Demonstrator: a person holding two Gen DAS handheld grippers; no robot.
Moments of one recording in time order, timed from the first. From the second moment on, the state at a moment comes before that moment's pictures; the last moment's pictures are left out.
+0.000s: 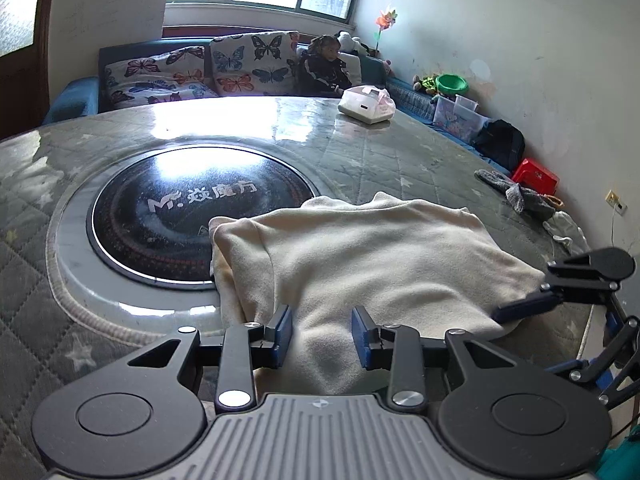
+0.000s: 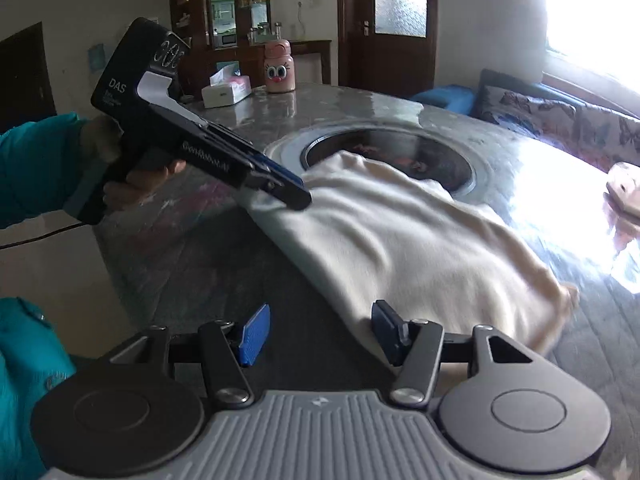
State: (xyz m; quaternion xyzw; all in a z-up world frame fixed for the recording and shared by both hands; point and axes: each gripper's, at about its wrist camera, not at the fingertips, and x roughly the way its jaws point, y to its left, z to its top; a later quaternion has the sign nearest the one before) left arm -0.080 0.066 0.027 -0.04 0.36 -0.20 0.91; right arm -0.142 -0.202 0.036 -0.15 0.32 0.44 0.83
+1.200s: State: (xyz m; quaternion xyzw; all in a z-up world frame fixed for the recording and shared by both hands) left arm -0.106 -0.001 0.031 0.01 0.34 -0.21 0.92; right arm -0.060 -0.220 0.043 -0.11 0.30 0.29 0.90
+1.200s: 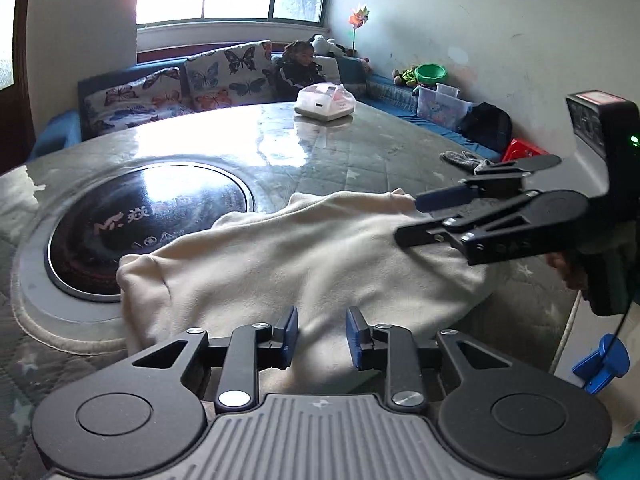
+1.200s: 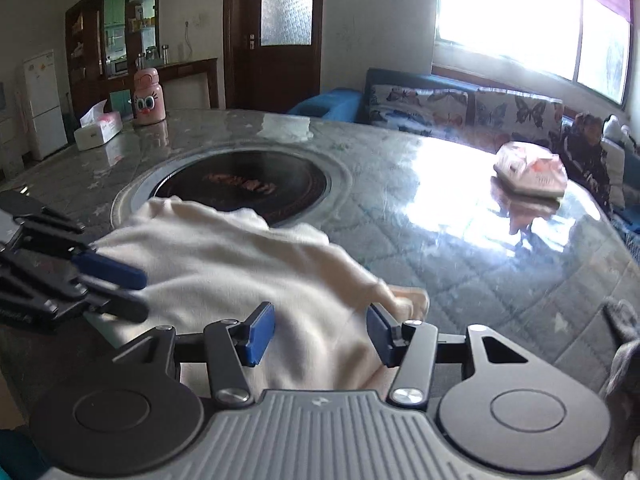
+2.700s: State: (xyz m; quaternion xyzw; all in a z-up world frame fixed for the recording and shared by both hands) left arm -0.089 0.144 0.031 -0.31 0.37 -0.06 0.87; right arm -0.155 -0.049 0.044 -0.27 0.23 0.45 0.82
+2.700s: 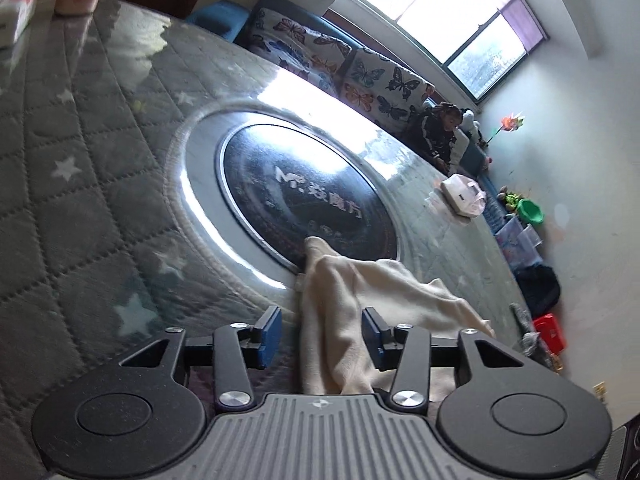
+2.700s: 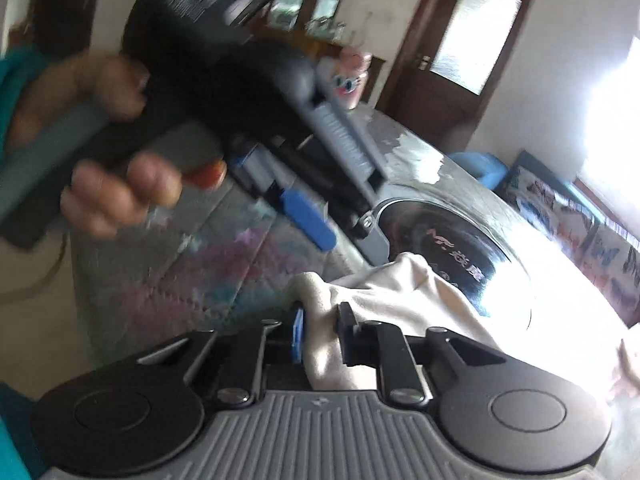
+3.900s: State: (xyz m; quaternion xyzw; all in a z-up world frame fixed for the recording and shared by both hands) left arm -0.062 0.119 0.004 -0.40 0.40 -0.07 0.82; right arm -0.107 -0.178 0.064 -0.10 0.28 0.37 0.88
